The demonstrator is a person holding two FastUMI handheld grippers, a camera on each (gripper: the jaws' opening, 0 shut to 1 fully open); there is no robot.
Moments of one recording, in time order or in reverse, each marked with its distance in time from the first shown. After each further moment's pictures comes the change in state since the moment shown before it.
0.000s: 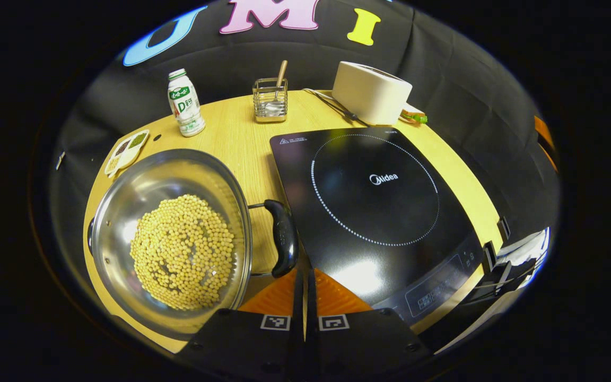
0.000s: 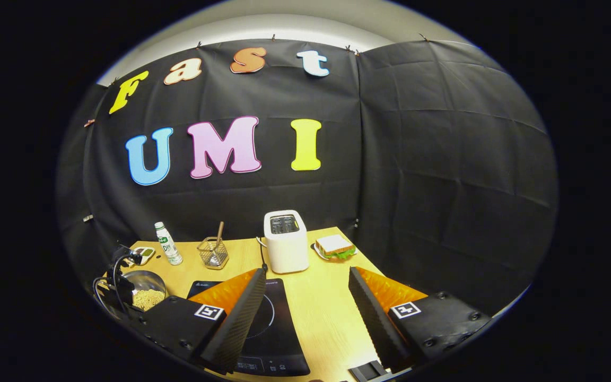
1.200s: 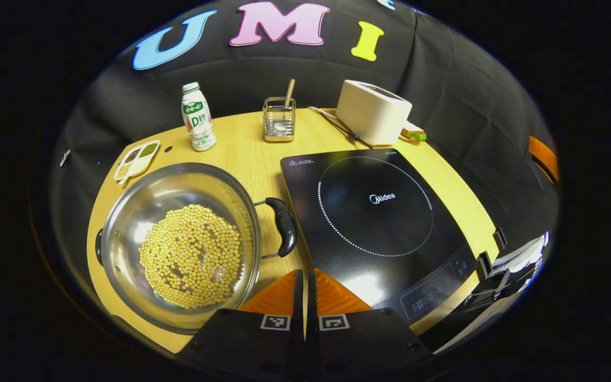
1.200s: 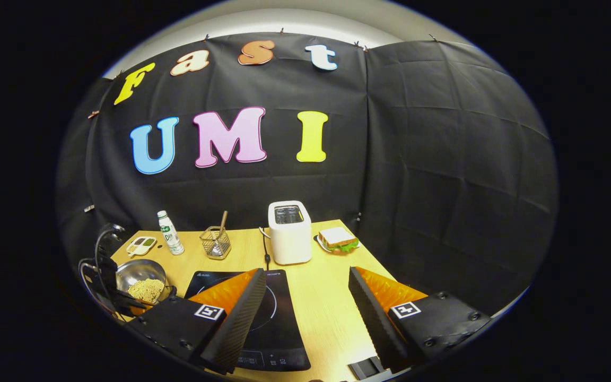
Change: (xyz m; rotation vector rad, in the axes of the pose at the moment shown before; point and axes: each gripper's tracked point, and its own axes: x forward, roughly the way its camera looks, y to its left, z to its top) left arm -0.040 0.010 0.012 -0.035 -0.132 0.012; right arm -0.006 0.020 -0.014 -0.044 0.050 0.025
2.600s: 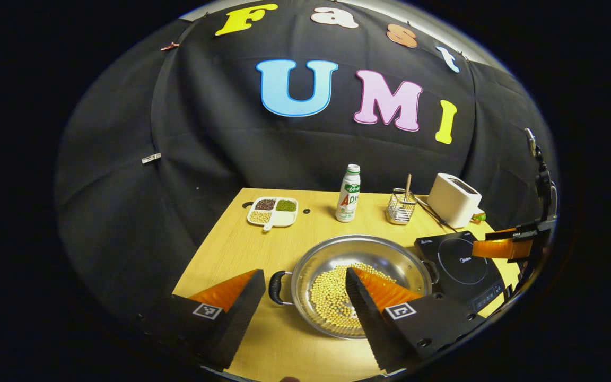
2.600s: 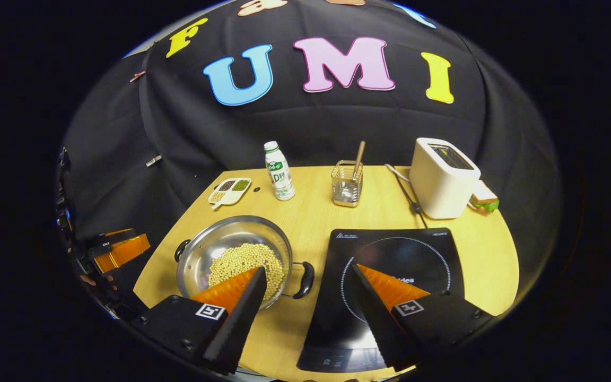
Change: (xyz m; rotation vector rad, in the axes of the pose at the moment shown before) left arm -0.159 0.266 0.030 -0.156 -0.379 0.309; right arm 0.032 0.304 -0.099 -0.061 0.445 0.441
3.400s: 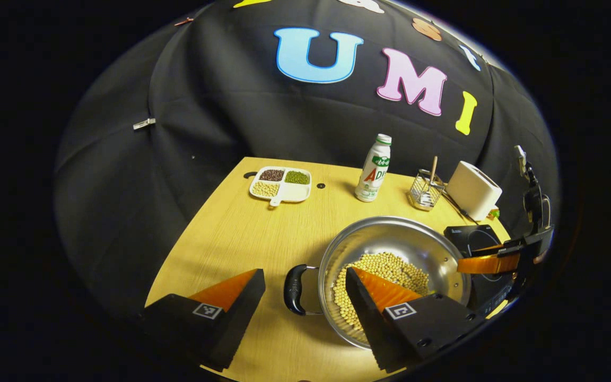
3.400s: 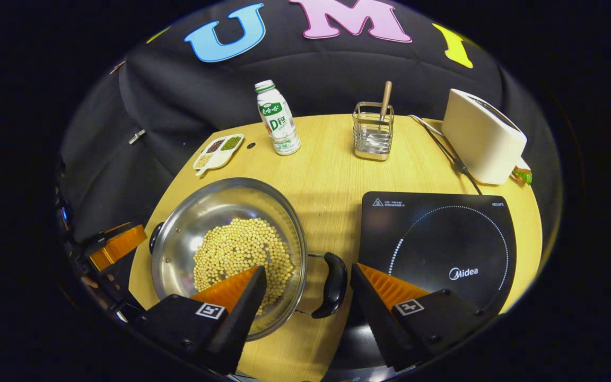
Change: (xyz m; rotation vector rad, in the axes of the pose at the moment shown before) left arm 0.091 0.032 -0.055 -0.054 0.140 -0.028; right arm 0.100 0.019 -0.055 0.041 0.236 0.001
